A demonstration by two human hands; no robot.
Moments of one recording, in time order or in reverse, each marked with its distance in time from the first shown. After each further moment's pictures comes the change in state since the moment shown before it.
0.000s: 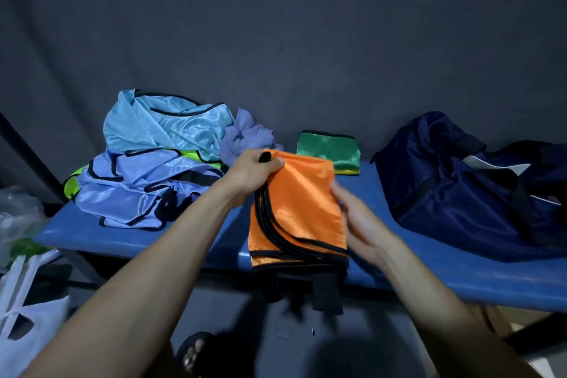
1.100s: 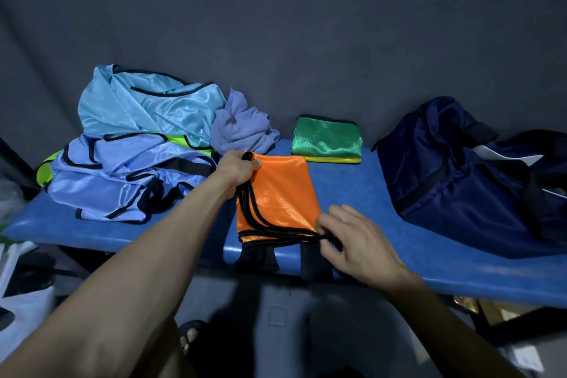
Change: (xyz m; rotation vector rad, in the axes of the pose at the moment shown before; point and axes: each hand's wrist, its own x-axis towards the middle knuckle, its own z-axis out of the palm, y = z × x) left_hand 0.056 -0.069 -0.005 0.031 0.191 -0.296; right_hand -0.004 0.042 -0.038 -1.584 0.033 -0.827
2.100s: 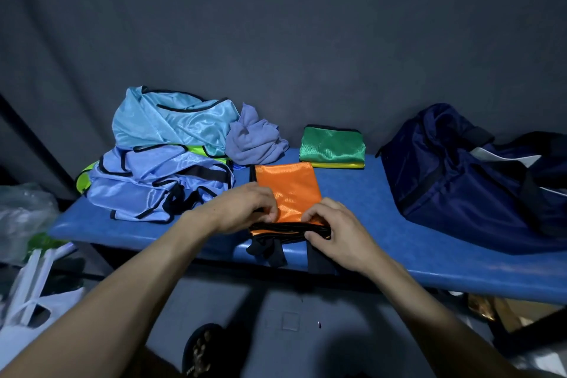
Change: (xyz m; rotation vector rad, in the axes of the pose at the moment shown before) left_hand -0.083 -0.009 -0.047 0.939 -0.531 0.922; right_hand 0.018 -0.018 0.015 0.347 0.001 0.142
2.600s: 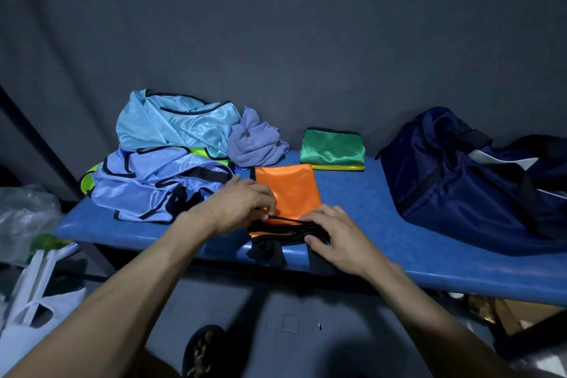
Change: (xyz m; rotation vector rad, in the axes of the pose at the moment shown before) left_hand -0.010 0.003 -0.008 0.177 0.019 -0.067; right_hand -0.003 0.006 0.004 -0.081 -0.083 -0.012
